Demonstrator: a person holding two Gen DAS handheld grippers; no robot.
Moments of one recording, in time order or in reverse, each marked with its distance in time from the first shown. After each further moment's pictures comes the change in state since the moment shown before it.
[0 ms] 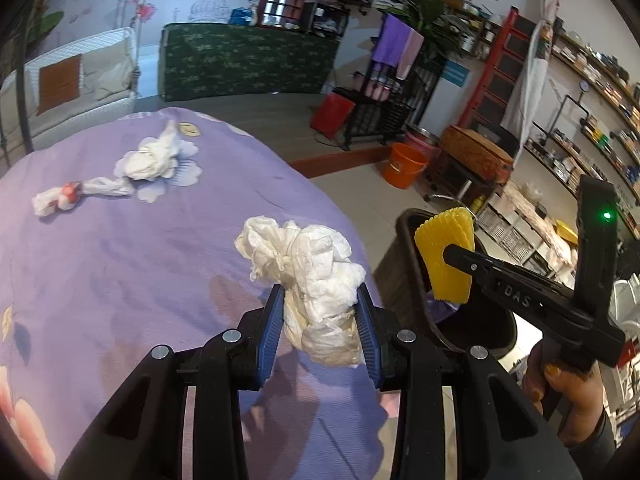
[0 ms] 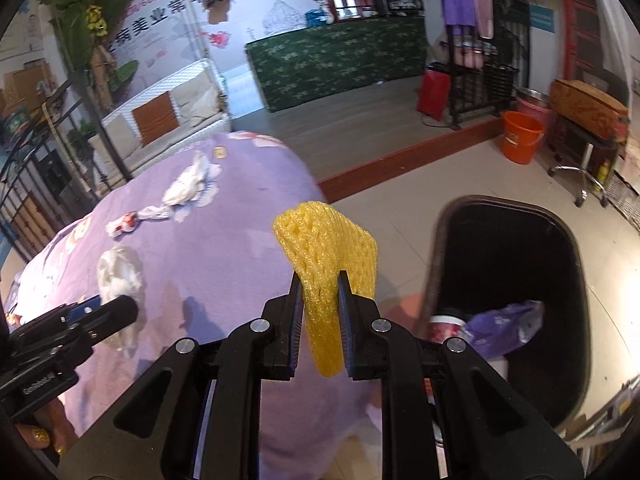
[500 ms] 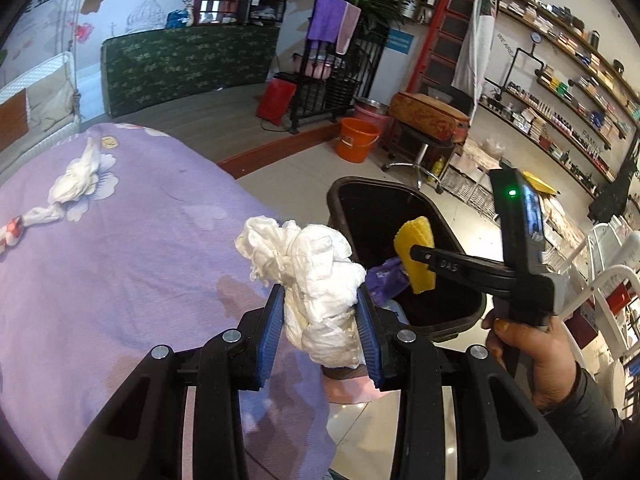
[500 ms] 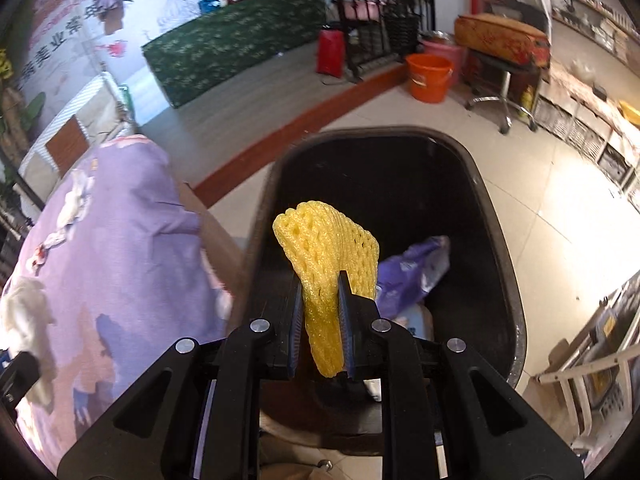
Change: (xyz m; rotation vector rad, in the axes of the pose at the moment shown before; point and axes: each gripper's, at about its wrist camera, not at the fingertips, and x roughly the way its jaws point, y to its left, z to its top) left arm 0.029 -0.059 -0.010 0.160 0.057 -0.111; right arm 0.029 -0.115 -0.030 0.227 0.117 -0.216
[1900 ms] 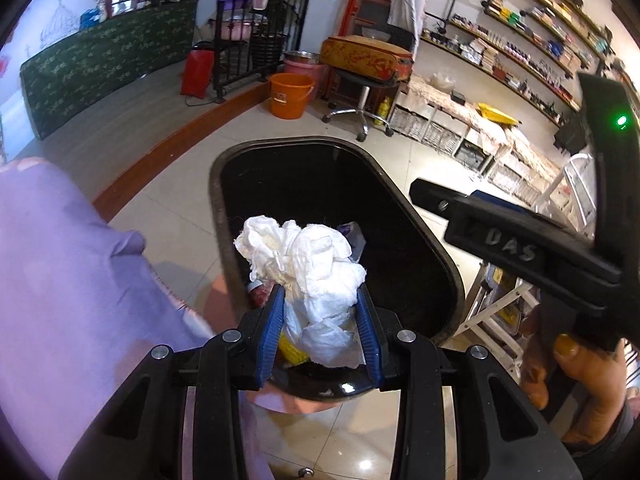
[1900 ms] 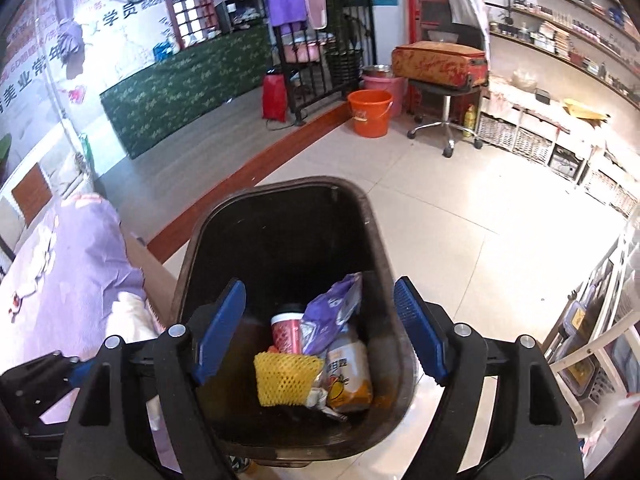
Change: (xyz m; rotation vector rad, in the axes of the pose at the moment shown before) left arm 0.097 -0.083 0.020 0.198 0.178 -0.137; right arm -0.052 -0.053 0.003 0.113 -0.199 -0.154
